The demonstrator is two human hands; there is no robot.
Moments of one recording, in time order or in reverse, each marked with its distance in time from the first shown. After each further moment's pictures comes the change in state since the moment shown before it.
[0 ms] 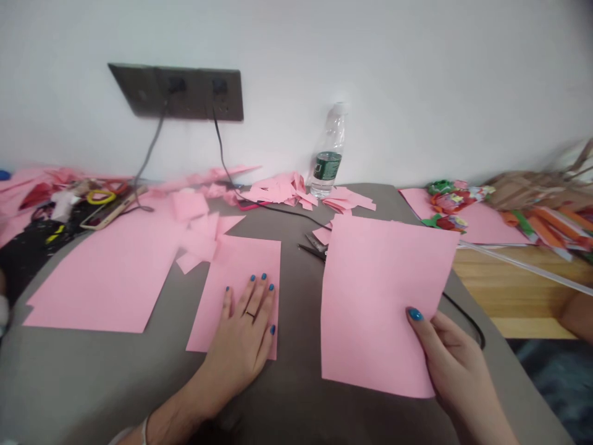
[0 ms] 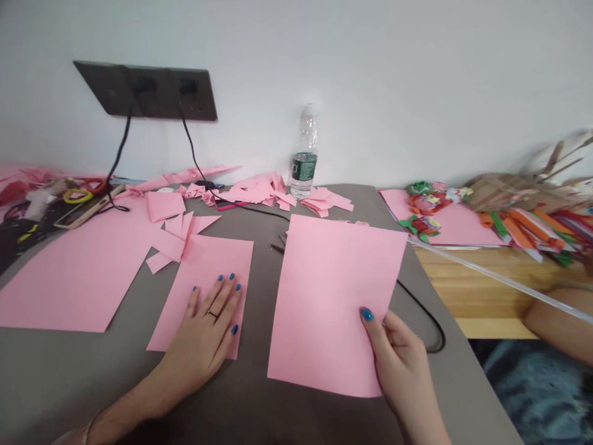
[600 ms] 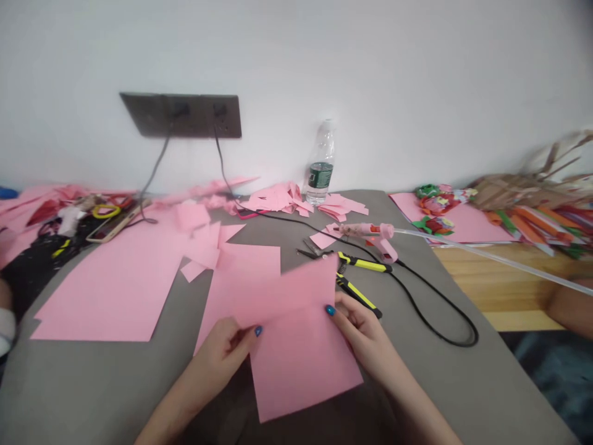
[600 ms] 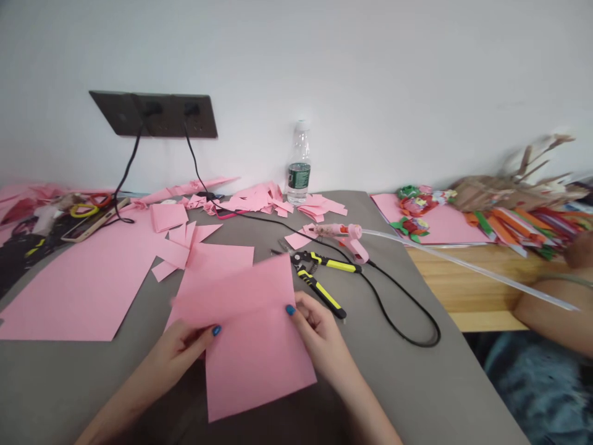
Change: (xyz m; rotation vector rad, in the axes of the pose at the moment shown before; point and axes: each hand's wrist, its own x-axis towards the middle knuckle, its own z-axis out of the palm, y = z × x) left_hand -0.001 -0.013 -0.052 -1.021 -0.062 -0.352; right_hand -0.015 -0.029 0.084 0.248 -0.560 -0.013
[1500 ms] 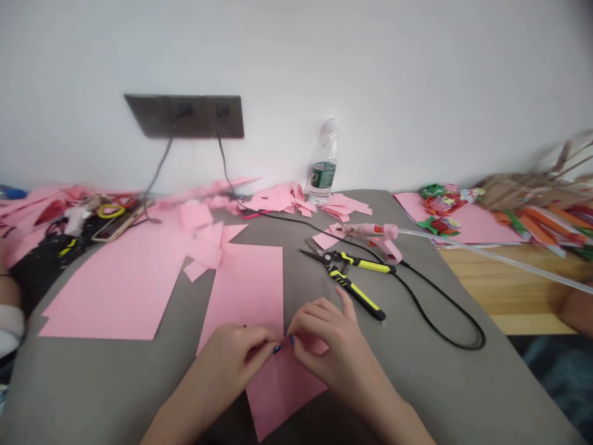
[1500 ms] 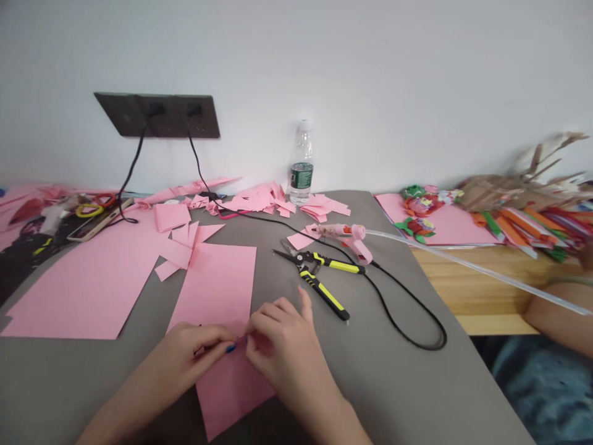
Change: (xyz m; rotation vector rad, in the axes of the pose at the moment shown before) left_hand 0.001 0.031 0.005 0.484 -0.228 0.015; right_hand -0.006 -0.021 0.042 -0.958 -0.079 -0.513
